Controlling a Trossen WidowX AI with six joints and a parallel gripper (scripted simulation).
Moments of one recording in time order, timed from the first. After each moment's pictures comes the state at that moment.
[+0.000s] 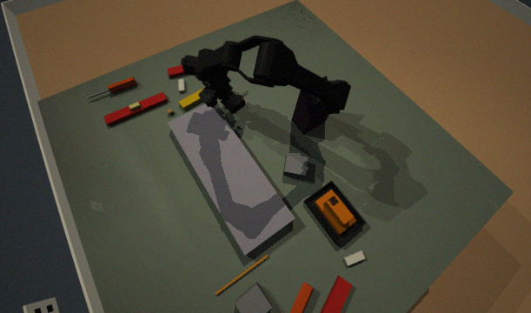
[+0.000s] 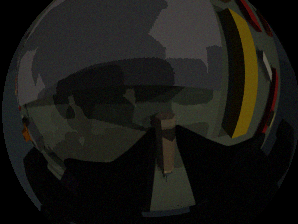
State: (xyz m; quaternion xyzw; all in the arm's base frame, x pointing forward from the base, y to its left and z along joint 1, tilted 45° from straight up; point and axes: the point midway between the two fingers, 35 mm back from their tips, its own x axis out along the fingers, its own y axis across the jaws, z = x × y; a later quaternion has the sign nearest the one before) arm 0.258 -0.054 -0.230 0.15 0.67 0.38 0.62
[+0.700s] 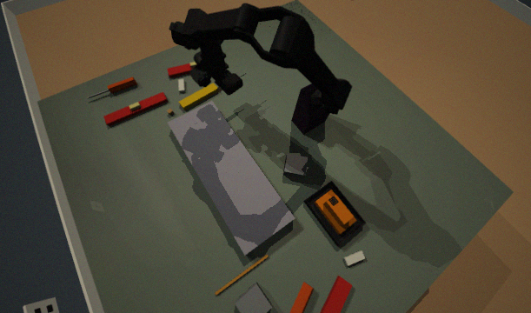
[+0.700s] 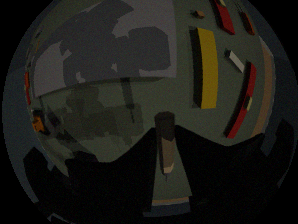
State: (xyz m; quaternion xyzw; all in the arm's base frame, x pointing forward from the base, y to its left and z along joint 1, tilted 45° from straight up) arm 0.270 -0.123 -0.162 0.15 0.67 0.37 0.62
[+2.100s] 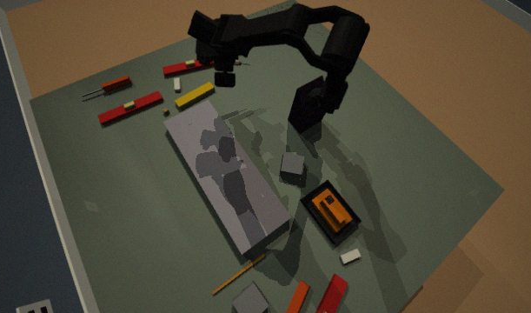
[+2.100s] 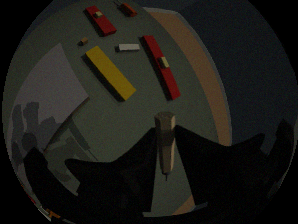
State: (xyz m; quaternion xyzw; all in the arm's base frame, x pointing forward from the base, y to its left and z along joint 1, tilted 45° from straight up) arm 0.238 -0.184 -0.147 0.14 0.72 -0.07 0.67
